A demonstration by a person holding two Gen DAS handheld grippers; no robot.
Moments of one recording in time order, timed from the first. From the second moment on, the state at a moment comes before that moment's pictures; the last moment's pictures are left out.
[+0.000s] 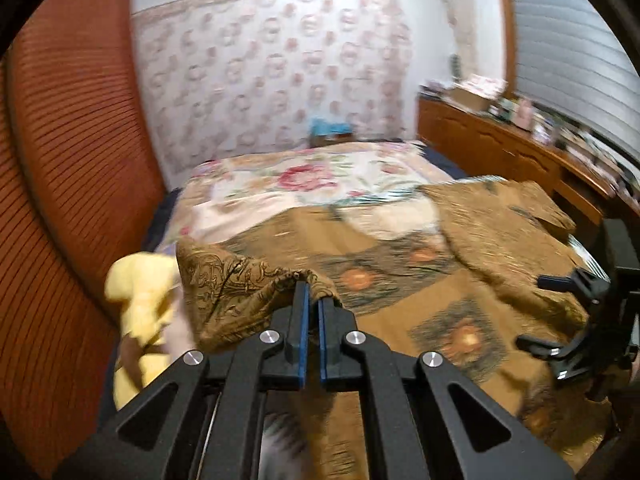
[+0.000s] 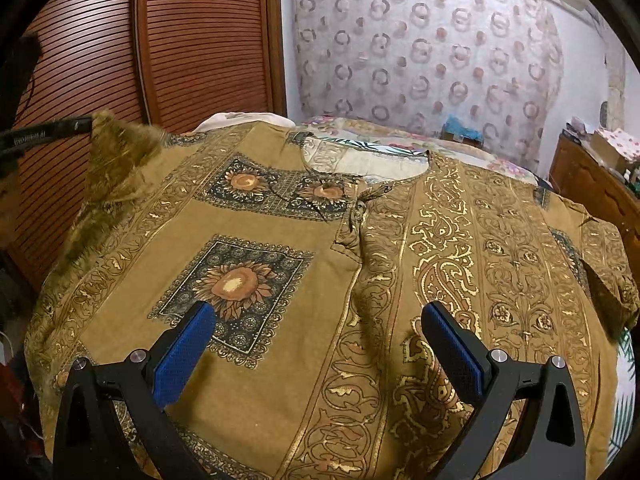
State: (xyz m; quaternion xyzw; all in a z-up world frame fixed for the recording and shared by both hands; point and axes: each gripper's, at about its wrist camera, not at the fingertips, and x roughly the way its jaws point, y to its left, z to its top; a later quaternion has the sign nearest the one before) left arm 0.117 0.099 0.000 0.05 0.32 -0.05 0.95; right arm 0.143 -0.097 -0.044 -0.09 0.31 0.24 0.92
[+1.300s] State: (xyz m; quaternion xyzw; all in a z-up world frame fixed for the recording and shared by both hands) left arm 0.113 0.143 -0.119 -0.01 0.42 -0.01 0.91; right arm 0.144 -0.099 -0.046 -0.10 0.31 0.24 0.91
